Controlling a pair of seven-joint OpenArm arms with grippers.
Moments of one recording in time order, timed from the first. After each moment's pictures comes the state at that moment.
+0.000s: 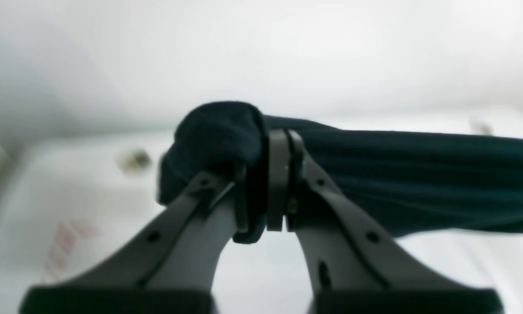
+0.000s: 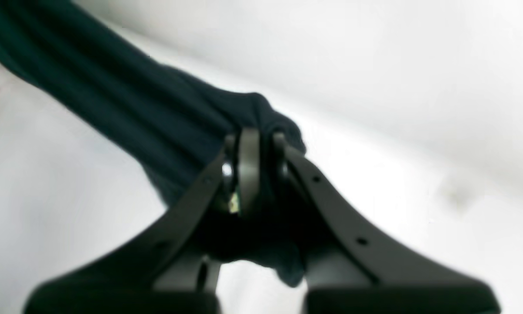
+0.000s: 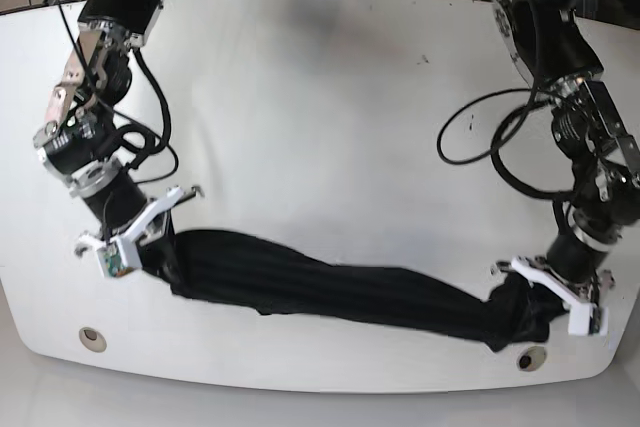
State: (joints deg) left arm -19.6 -12.7 -17.5 106.4 -31.1 -18.5 57.2; right arm 5.9 14.1 17.5 113.1 29.8 32.0 -49.6
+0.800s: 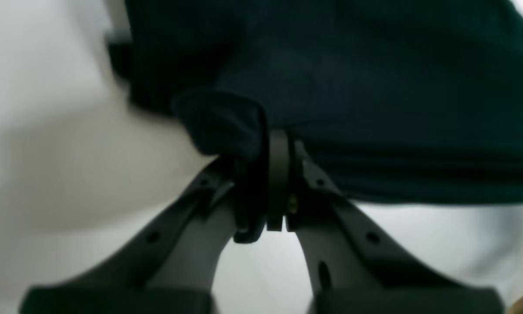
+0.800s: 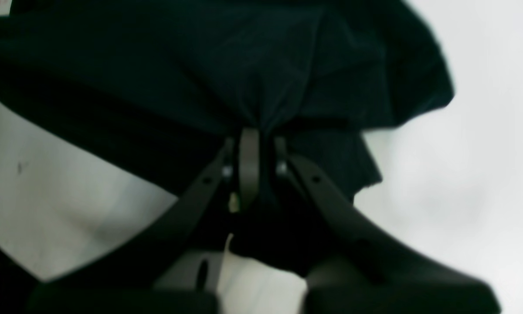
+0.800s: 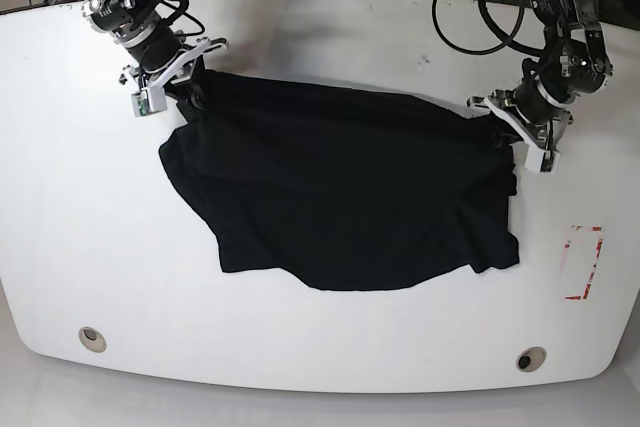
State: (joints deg) left arm 13.1 -14.8 -17.7 105.7 -33.8 -18.3 56.5; right arm -27.9 6.6 21.8 110.9 31.3 31.7 -41.7
